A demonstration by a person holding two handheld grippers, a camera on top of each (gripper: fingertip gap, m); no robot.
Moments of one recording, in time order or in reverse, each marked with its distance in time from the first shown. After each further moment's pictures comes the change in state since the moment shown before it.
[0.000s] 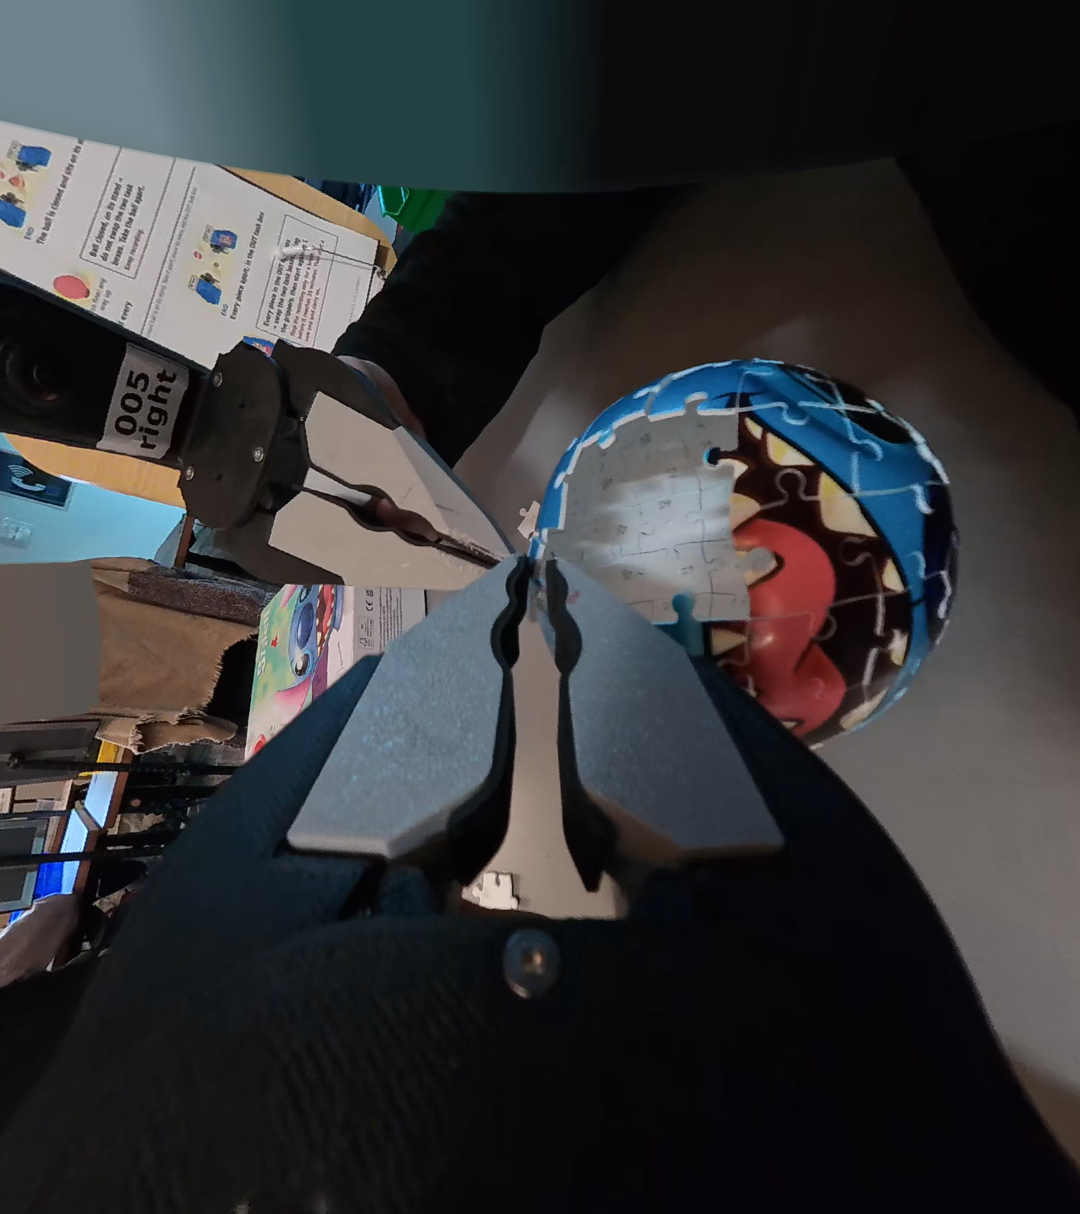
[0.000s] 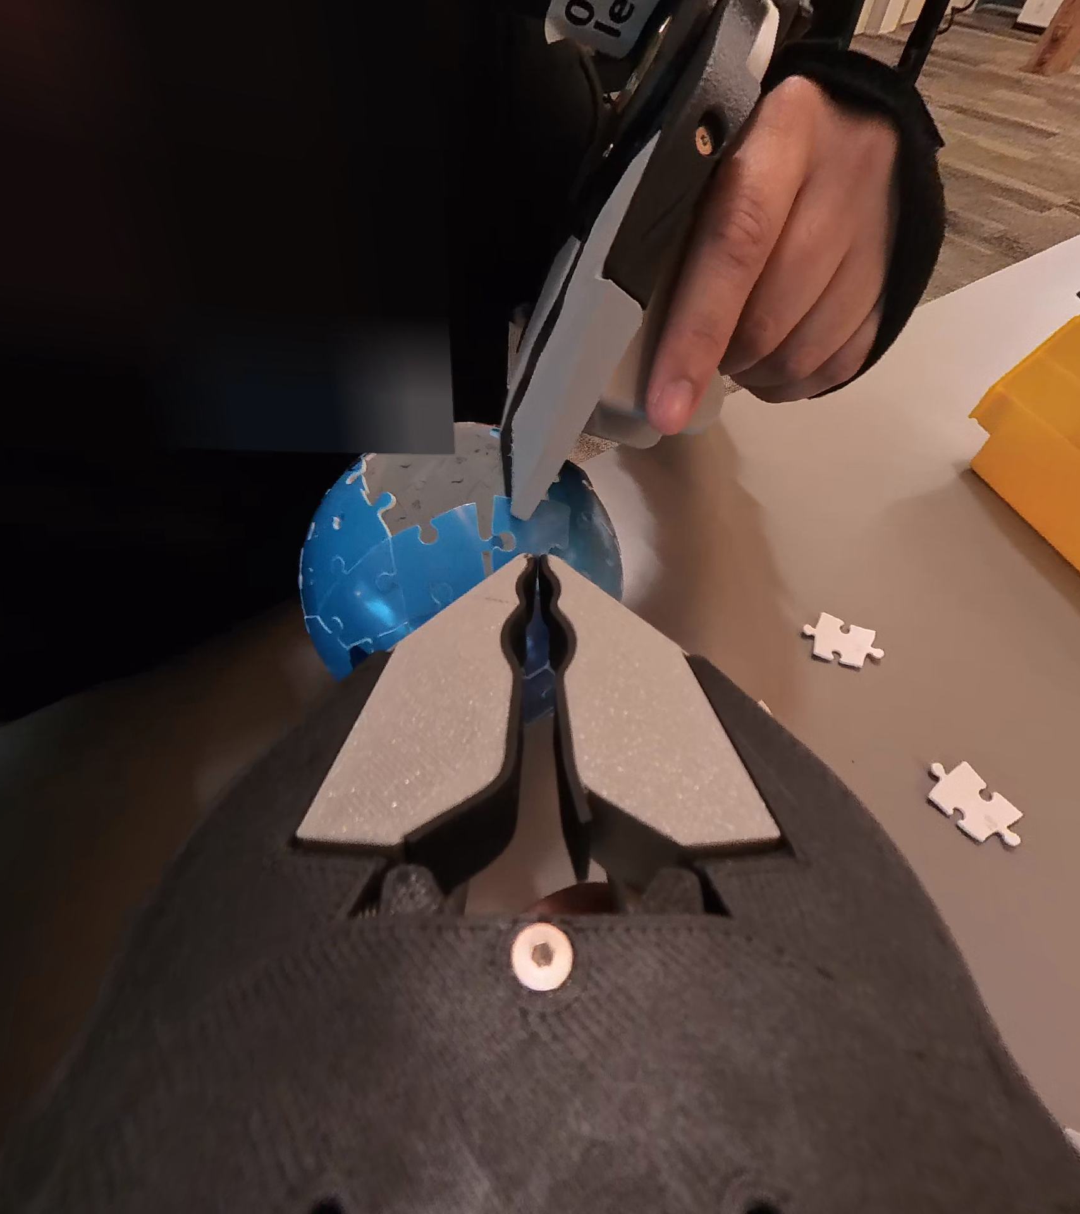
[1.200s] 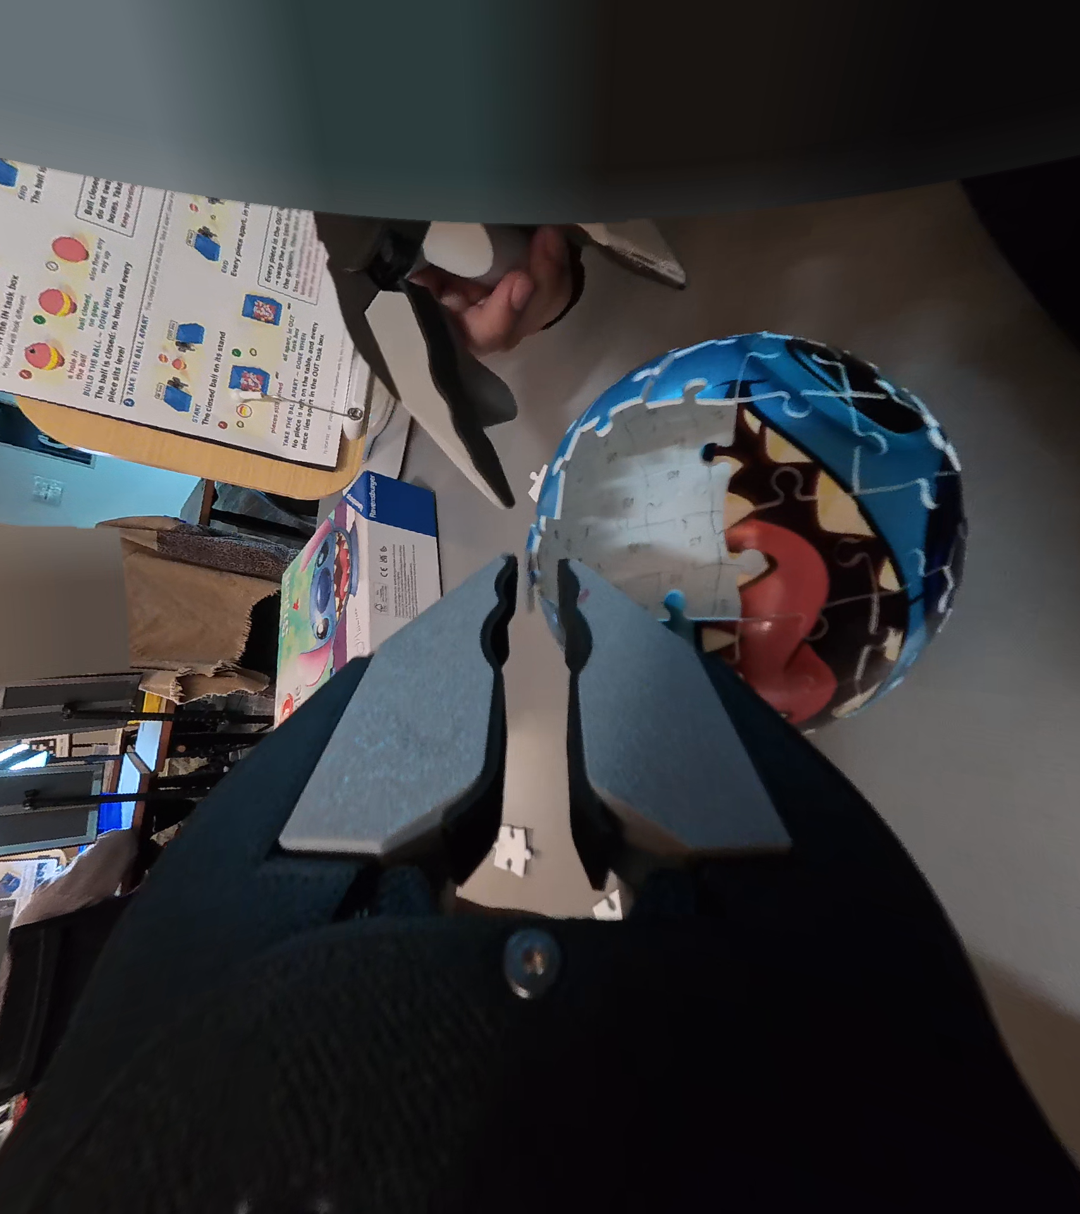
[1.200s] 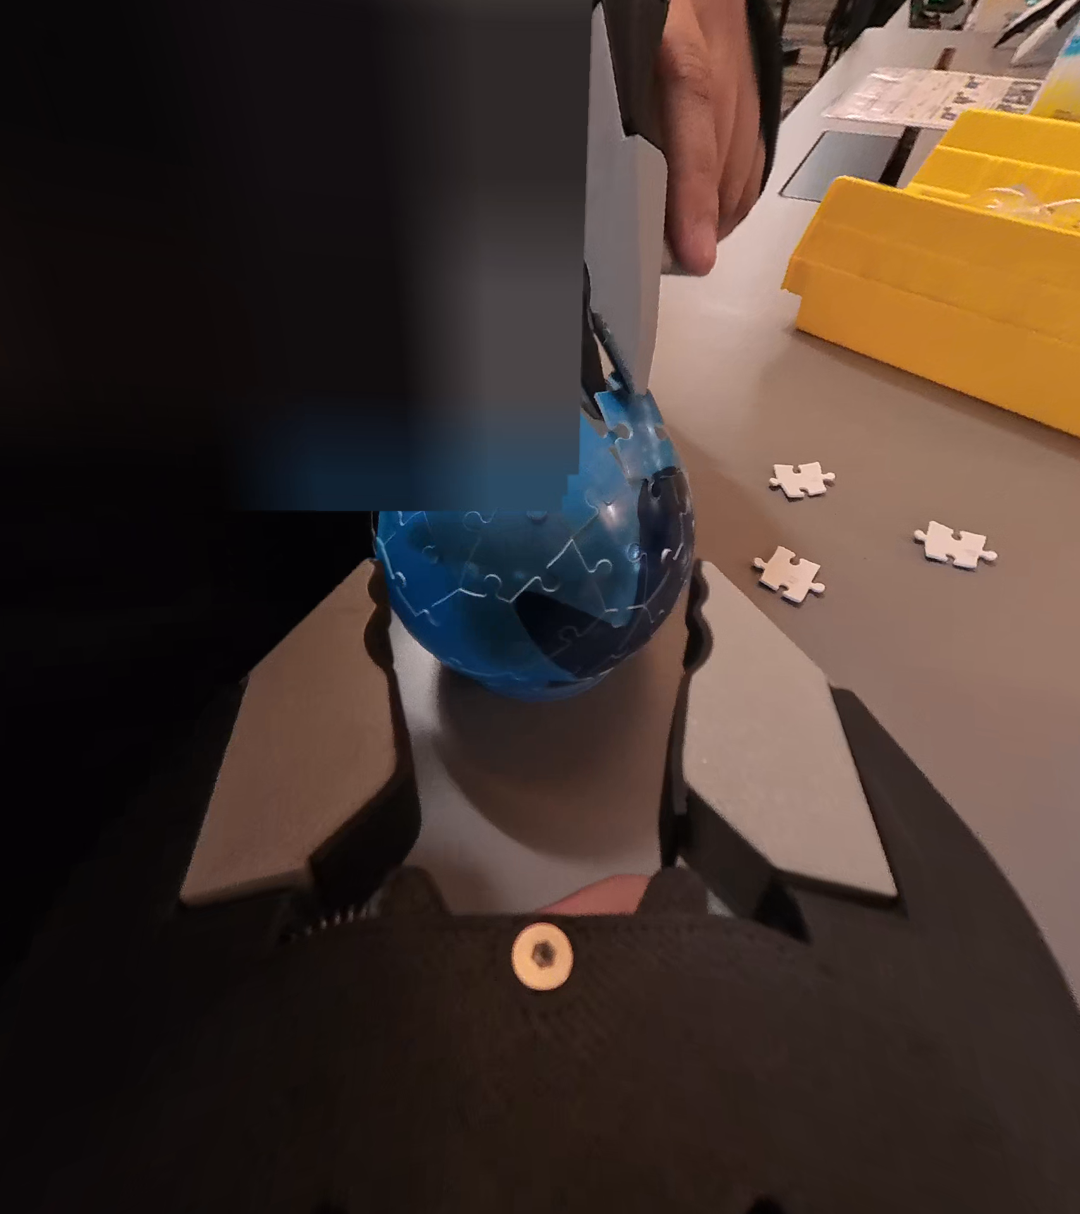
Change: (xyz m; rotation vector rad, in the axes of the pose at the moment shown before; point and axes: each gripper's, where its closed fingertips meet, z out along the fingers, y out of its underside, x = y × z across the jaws) left arm 0.000 0.003 -0.003 -0.098 -0.028 0.031; right arm -0.048 0.020 -0.005 0.043 0.466 0.229
